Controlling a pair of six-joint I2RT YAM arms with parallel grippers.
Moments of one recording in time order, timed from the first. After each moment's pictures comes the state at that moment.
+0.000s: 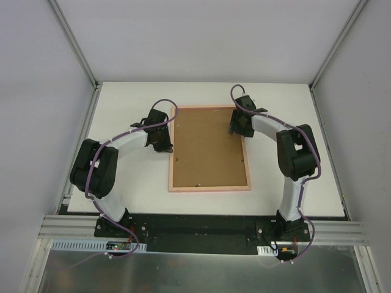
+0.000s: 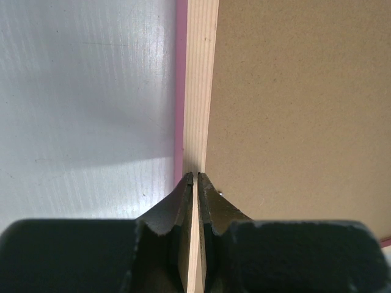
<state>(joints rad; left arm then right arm) -0.38 1.69 1.02 -0.40 0.14 -0.57 0.37 1.98 1.37 -0.45 0.18 0.51</state>
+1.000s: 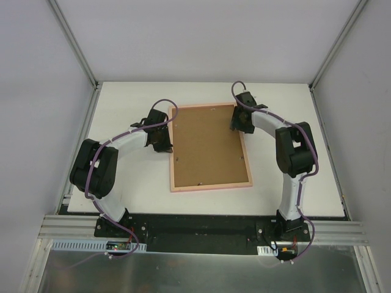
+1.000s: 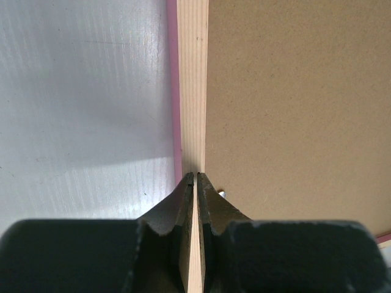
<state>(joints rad) -0.38 1.69 1.02 -0.41 0.14 -0.57 0.35 2.04 1.46 -0.48 0.20 0.50</state>
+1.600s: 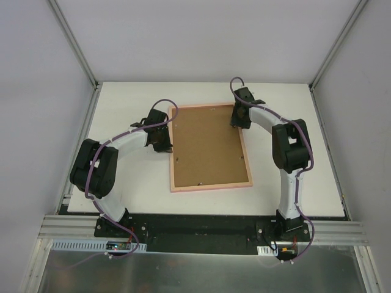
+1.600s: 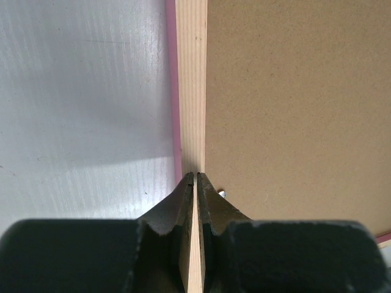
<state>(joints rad) -0.38 1.69 1.02 -0.41 0.14 -0.57 0.35 2.13 1.60 -0.53 0.20 0.50</state>
